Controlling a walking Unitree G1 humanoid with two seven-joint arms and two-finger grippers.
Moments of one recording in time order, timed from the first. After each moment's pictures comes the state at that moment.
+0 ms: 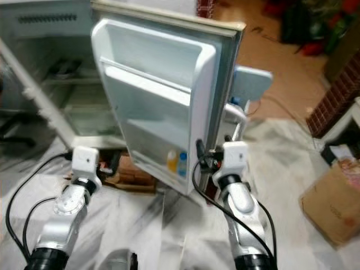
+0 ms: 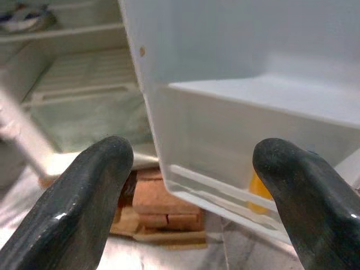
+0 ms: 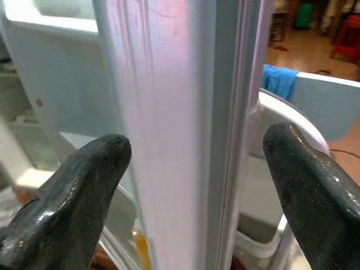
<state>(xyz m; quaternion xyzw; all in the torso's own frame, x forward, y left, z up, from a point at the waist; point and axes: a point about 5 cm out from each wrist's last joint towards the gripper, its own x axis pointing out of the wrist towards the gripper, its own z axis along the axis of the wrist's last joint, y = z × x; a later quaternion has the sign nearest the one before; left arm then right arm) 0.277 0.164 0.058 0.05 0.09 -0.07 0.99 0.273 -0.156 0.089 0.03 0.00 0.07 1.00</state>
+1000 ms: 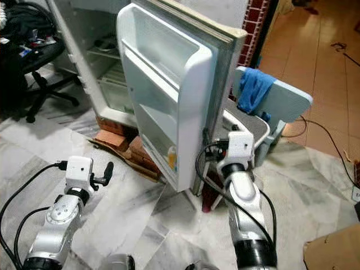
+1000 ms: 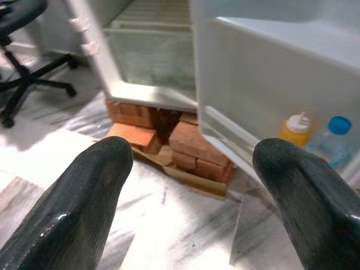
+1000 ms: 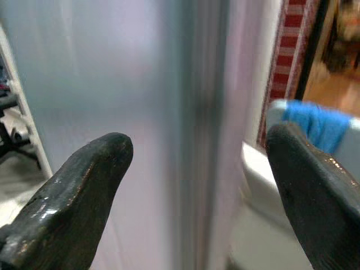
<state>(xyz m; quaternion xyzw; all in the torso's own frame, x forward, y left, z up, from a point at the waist) 0.260 0.180 0.043 0.06 0.13 -0.04 0.99 0.308 -0.155 0.117 0.01 -0.06 0.02 1.00</state>
